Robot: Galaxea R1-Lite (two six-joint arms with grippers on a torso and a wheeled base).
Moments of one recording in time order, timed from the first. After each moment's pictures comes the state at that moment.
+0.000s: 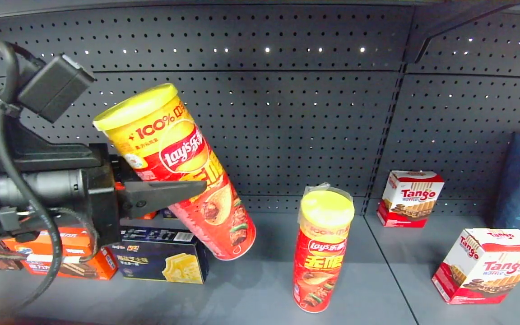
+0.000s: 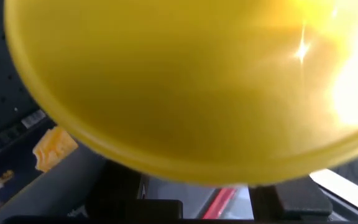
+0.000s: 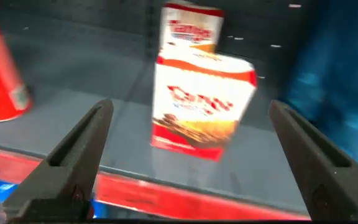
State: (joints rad) left arm -0.42 1.31 -0.94 -0.12 -0.51 0.05; right arm 0.39 0.41 -0.14 -0.23 -0.31 -0.12
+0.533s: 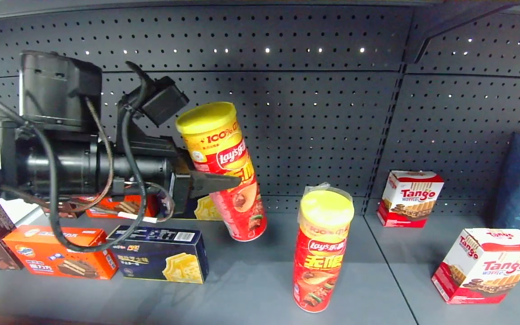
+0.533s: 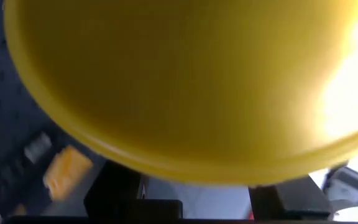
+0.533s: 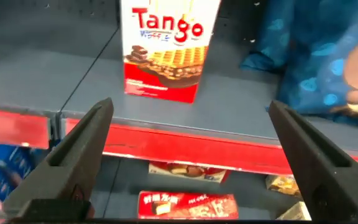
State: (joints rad) left arm -0.39 1.59 -1.14 -0.06 -0.58 0.25; right arm 0.31 0.03 -0.07 0.08 -0.34 -0.13
